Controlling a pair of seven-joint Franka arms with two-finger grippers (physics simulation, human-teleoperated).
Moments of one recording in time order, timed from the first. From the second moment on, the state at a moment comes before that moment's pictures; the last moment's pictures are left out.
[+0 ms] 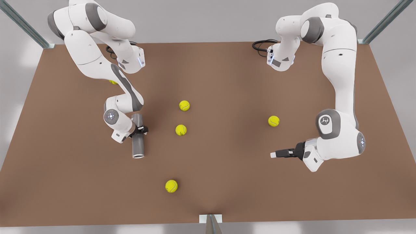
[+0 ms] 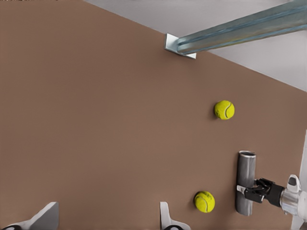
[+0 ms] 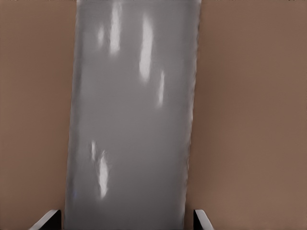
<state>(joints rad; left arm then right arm) 0.01 0.63 -0.17 -1.28 -0.56 1.88 -0.05 -0.07 0.45 0.24 -2.24 -0.08 2.65 0.01</state>
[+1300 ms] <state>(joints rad) 0.01 0.62 -0.16 -1.28 -0.51 1.87 -0.05 -0.07 0.44 0.24 -2.26 -0.08 2.67 0.01</state>
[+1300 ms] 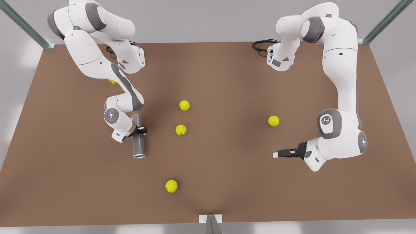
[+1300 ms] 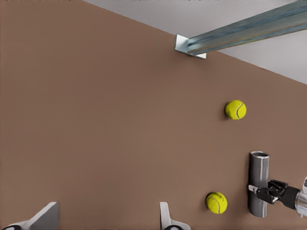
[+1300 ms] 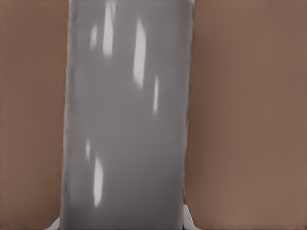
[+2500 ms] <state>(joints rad) 0.03 0.63 -0.16 -1.28 -0.50 1.86 -0.04 0.50 0.64 0.28 -1.55 -0.08 2.42 -0.53</state>
